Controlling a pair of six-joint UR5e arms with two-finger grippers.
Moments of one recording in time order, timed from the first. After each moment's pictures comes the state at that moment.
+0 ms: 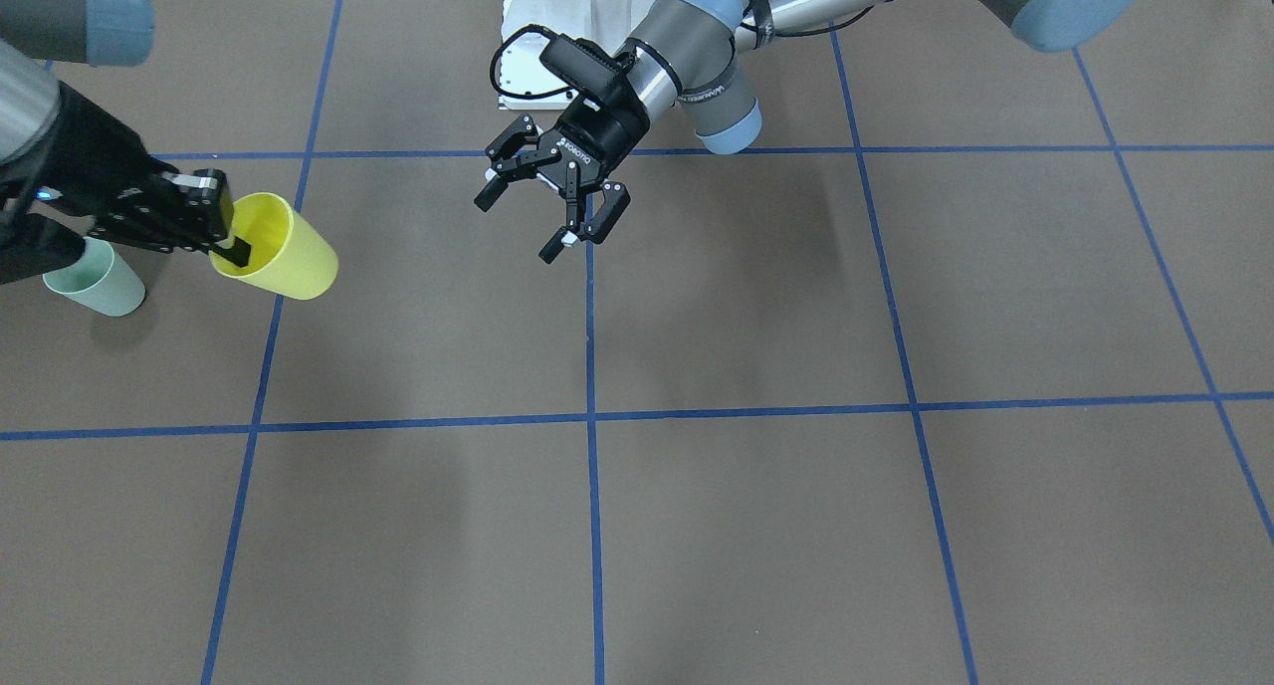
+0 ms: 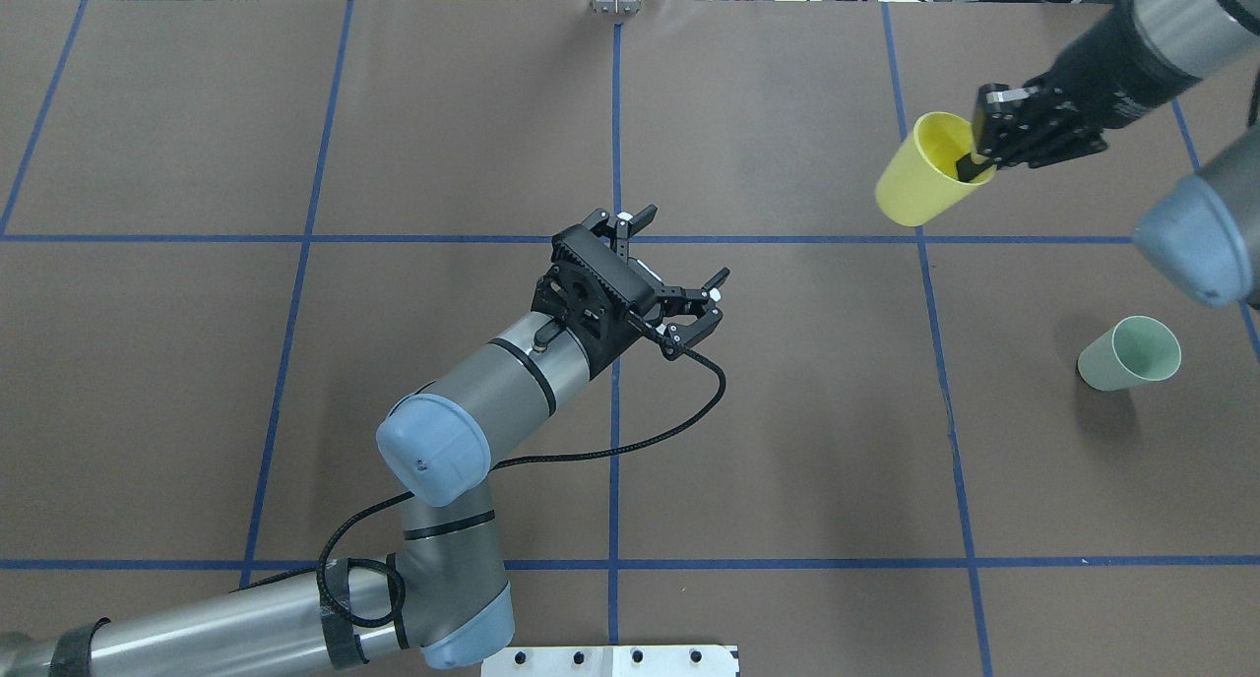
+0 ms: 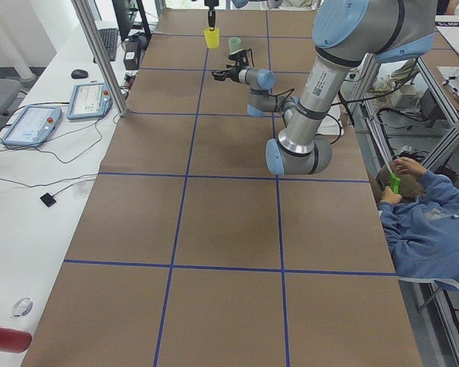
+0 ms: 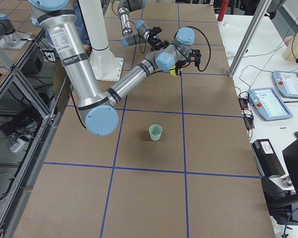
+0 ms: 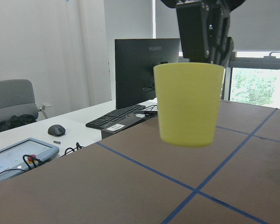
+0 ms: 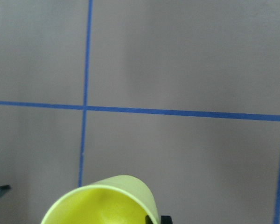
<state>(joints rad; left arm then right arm) -0.33 -2.29 -1.41 -2.88 -1.06 -0.39 1.13 -1.29 1.95 -1.49 2.47 0.89</state>
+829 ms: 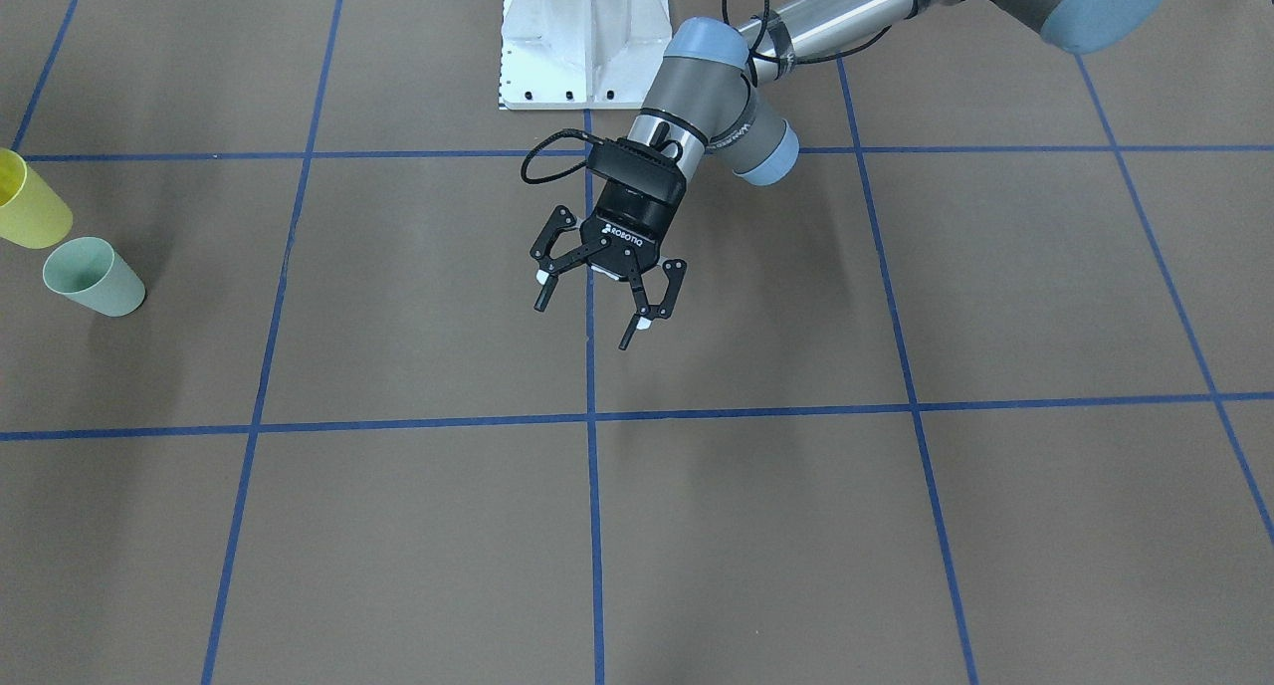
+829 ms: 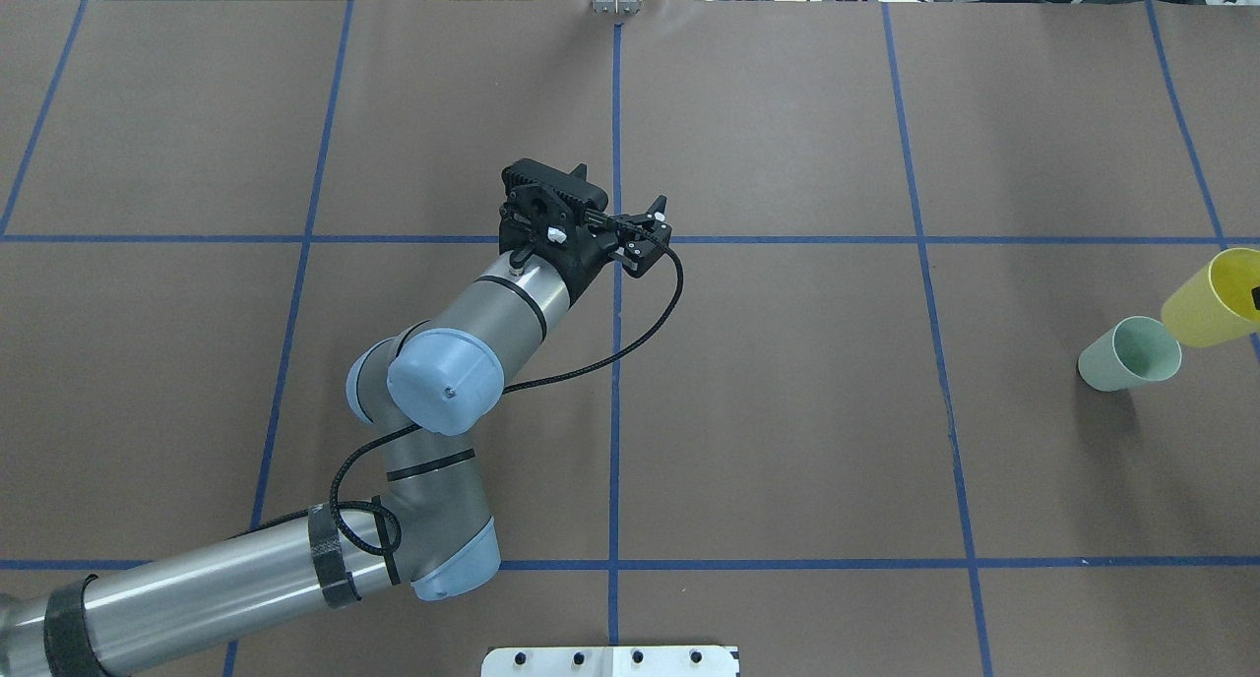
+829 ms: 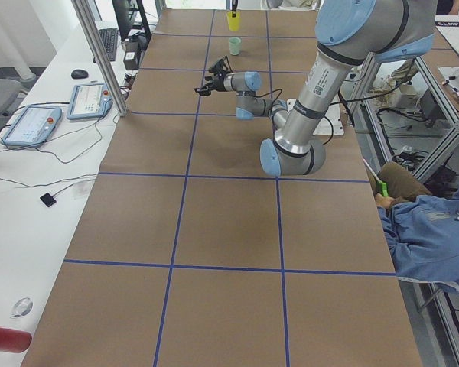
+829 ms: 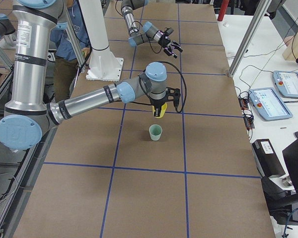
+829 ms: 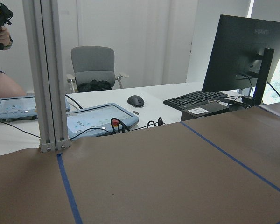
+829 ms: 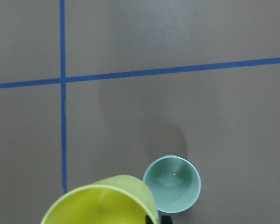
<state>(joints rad) -0.40 -2.29 -1.37 -2.68 -1.02 -0.72 1.27 -1.76 2.06 -1.48 2.32 0.54</state>
